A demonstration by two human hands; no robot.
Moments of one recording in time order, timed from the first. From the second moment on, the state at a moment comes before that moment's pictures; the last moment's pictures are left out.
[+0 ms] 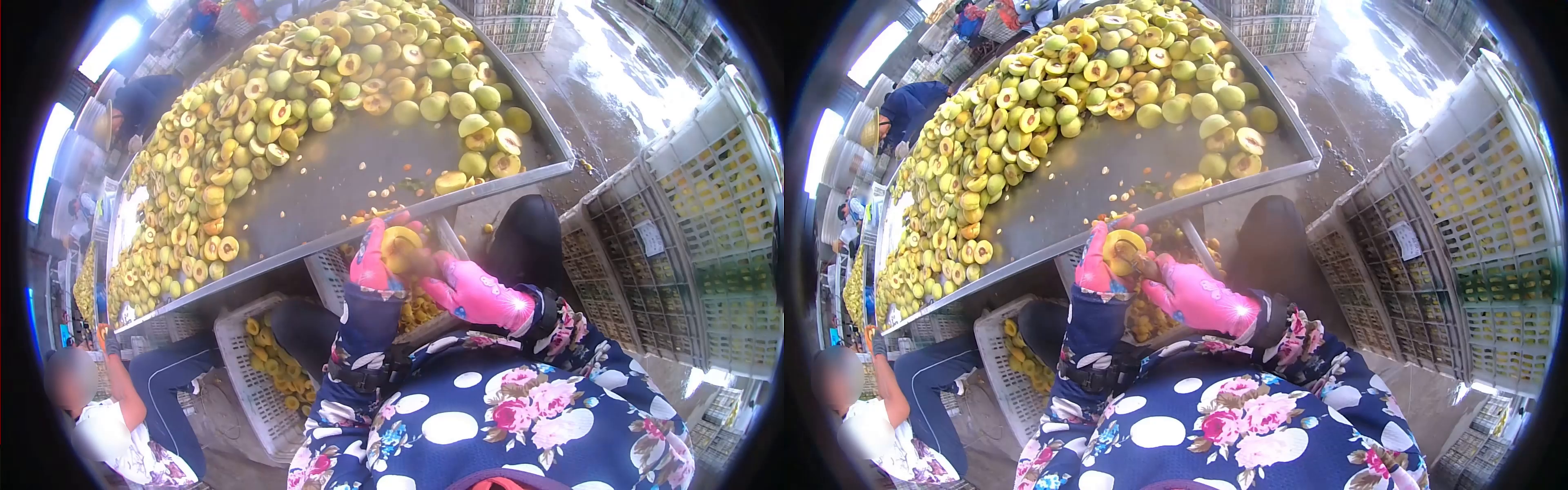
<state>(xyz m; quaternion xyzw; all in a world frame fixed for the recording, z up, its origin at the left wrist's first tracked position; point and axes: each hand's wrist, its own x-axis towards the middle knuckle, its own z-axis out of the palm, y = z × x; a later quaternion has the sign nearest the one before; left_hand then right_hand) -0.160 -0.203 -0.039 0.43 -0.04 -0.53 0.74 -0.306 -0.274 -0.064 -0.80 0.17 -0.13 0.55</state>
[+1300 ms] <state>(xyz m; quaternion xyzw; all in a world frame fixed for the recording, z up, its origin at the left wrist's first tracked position) -0.092 -0.074 -0.089 0.23 0.04 -0.38 0.90 -0.276 -0.256 -0.047 -0.37 -0.05 0.28 0.89</state>
